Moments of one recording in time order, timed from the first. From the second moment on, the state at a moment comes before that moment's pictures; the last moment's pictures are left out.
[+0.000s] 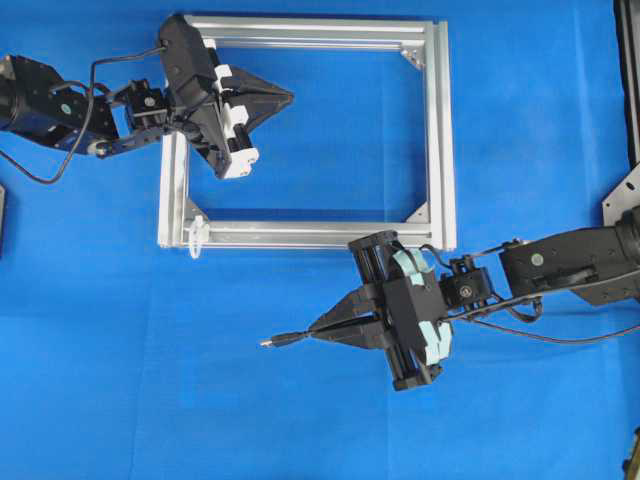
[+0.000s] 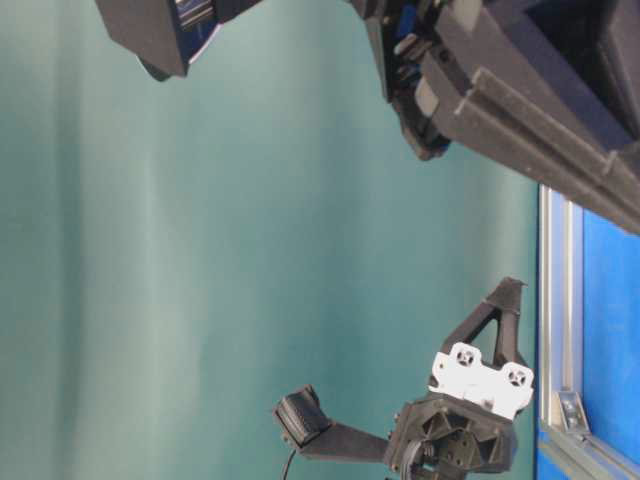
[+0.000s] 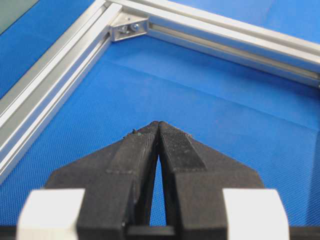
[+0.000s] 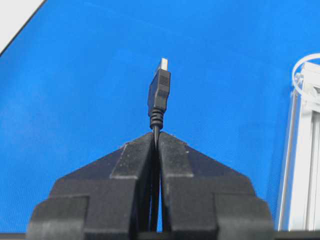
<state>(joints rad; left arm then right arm) 0.28 0.16 0.85 -0.09 -0.75 -0.01 0.25 0.04 0.74 -0.05 -0.41 0.12</state>
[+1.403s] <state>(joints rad) 0.28 0.16 0.85 -0.09 -0.75 -0.01 0.02 0.04 0.80 -0.05 -0.41 0.07</state>
